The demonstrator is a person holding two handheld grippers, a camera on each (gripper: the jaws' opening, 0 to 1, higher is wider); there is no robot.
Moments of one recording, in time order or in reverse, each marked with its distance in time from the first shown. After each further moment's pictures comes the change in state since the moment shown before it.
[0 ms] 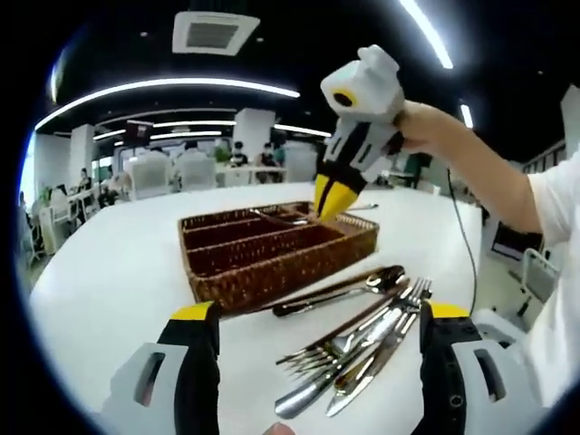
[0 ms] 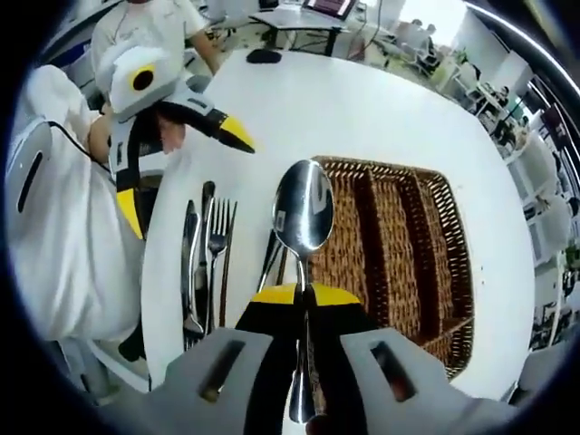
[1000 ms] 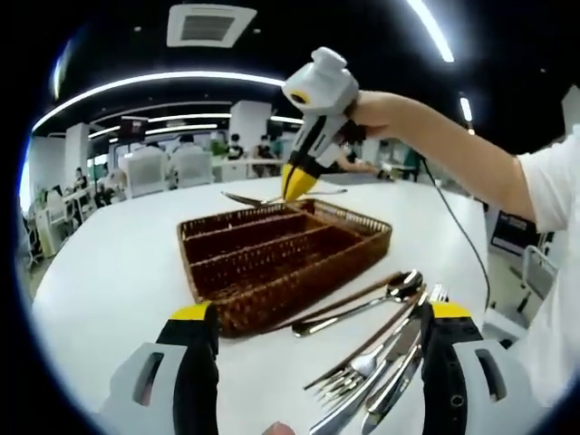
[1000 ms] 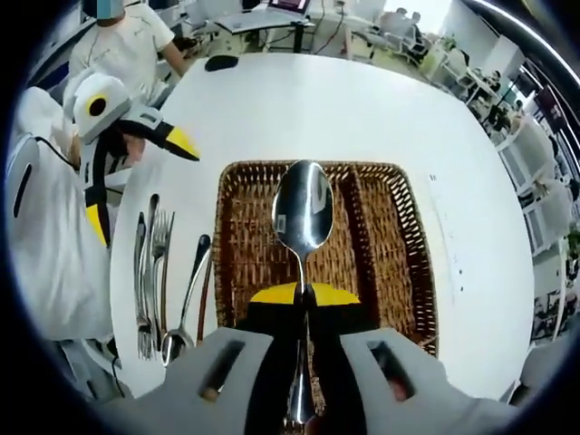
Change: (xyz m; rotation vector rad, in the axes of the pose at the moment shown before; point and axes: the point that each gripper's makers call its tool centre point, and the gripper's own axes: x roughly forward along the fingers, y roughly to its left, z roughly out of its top) left arm 0.024 0.019 0.017 0.003 0.049 -0.019; right arm 0.009 -0.100 0.004 0.057 0.008 -0.004
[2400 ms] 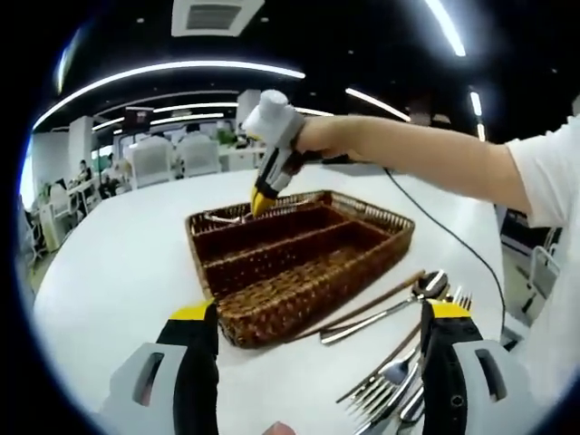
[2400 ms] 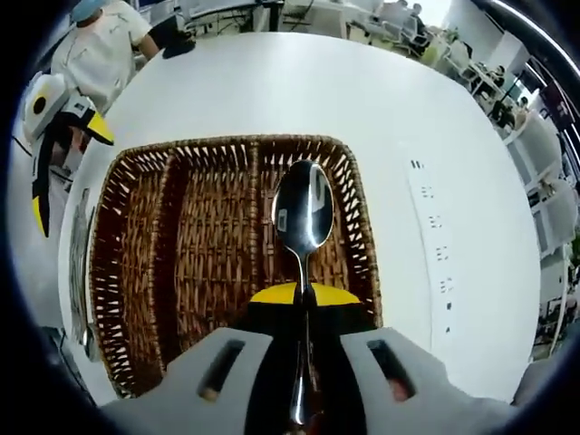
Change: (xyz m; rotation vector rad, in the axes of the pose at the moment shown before) left arm 0.021 0.029 -0.003 -0.017 0.054 0.033; right arm 0.093 -0.096 -0.015 -0.009 0.036 0.013
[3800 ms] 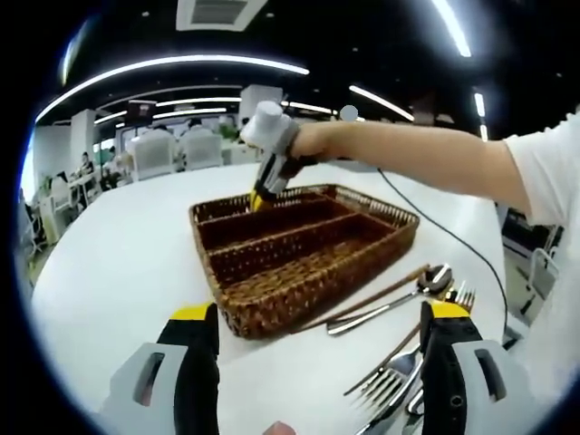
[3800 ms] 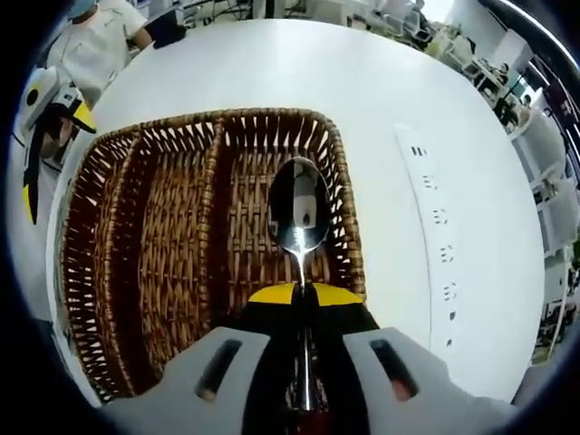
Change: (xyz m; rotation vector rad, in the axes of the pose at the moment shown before) left arm -0.001 0.004 -0.009 -0.023 0.016 0.002; right arm 0.020 -0.015 -0.009 -0.011 0.021 -0.001
